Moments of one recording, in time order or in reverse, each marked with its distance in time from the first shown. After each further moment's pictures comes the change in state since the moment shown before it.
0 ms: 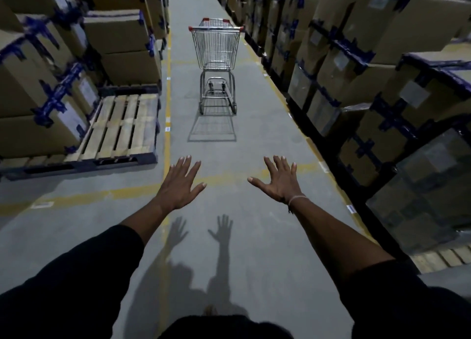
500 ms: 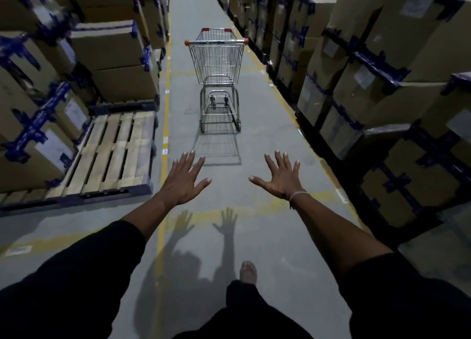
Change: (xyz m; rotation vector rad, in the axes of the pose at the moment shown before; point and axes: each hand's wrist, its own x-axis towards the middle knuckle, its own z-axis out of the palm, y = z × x) left_hand 0.332 -0.083 -0.027 -0.033 0.006 0.026; right_hand 0.352 0.030 -0.015 -0.037 -0.018 -0.016
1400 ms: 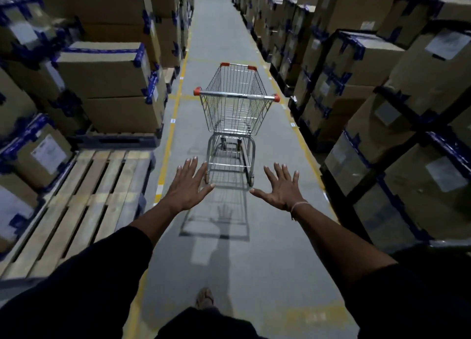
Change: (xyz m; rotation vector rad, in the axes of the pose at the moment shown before) left_hand 0.580 -0.212 -0.074 -0.041 0.005 -0.143; right_hand 0.640 -0.015 -0.079 -0.062 -0.072 -0.128
